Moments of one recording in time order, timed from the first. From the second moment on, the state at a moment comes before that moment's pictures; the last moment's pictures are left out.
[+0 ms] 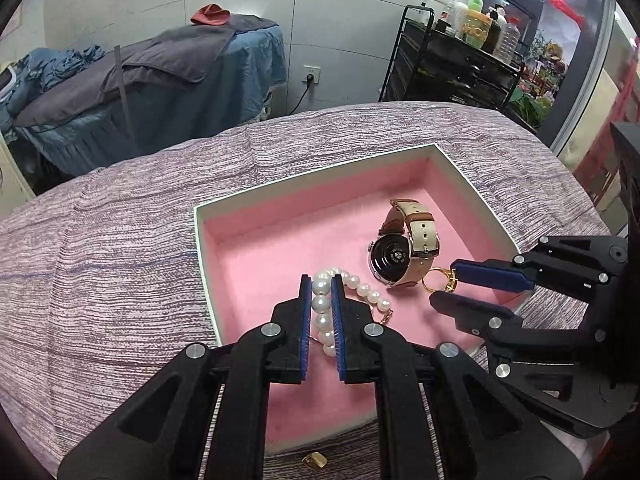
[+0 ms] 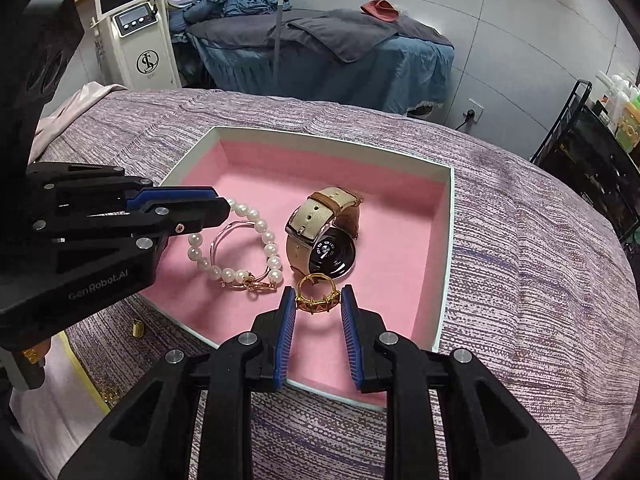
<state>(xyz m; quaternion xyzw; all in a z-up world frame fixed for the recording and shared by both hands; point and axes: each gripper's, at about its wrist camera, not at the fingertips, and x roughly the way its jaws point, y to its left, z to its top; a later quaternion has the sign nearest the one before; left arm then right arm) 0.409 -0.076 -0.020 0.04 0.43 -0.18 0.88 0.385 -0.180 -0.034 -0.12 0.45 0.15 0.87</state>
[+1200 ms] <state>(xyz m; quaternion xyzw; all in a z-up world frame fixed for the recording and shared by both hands) 0.208 -0.002 -0.023 -0.02 0.33 -0.11 0.94 0.220 -0.188 -0.031 -0.09 0.38 0.19 0.90</state>
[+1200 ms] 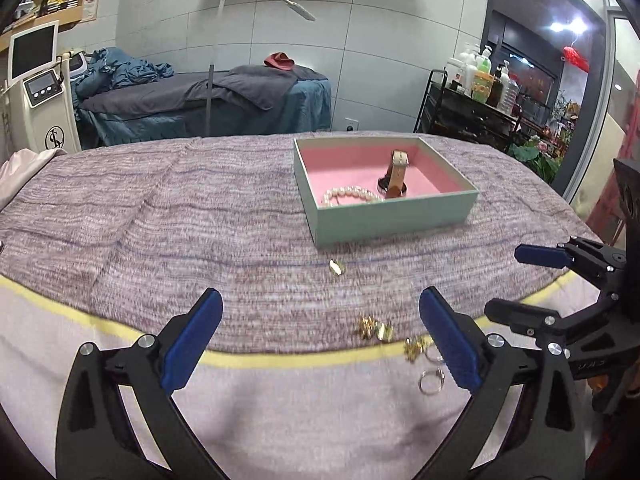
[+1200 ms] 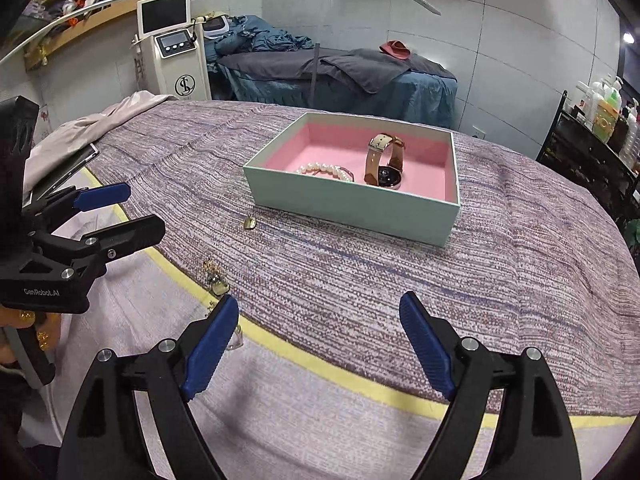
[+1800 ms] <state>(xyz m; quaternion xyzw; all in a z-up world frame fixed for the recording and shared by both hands) 0.165 -0.017 -0.054 -0.01 0.36 -0.11 0.93 0.185 -0.197 -0.056 -0.07 0.41 0.18 0.89</state>
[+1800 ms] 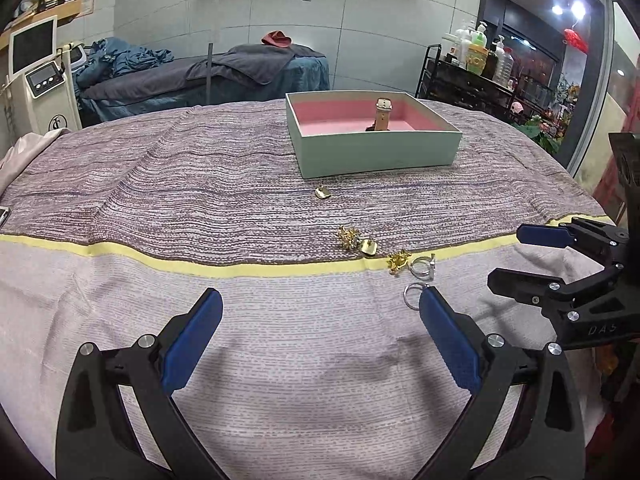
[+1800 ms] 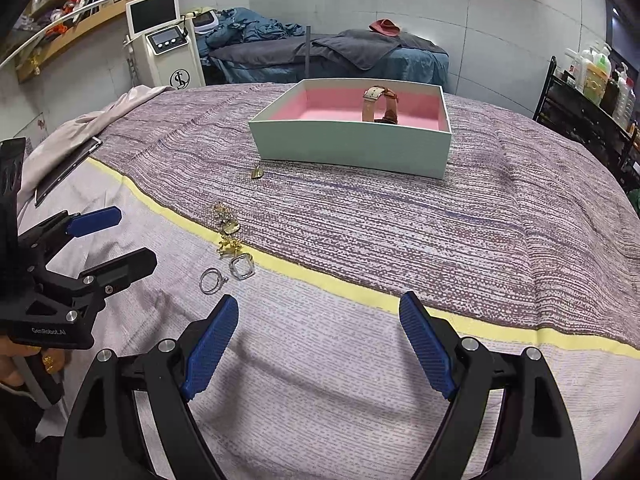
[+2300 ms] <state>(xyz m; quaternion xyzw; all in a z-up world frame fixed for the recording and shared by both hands) 0.175 -0.068 -0.068 0.04 0.39 -0.20 0.90 0.189 -0.197 -0.060 -0.07 0.42 0.19 0.89</state>
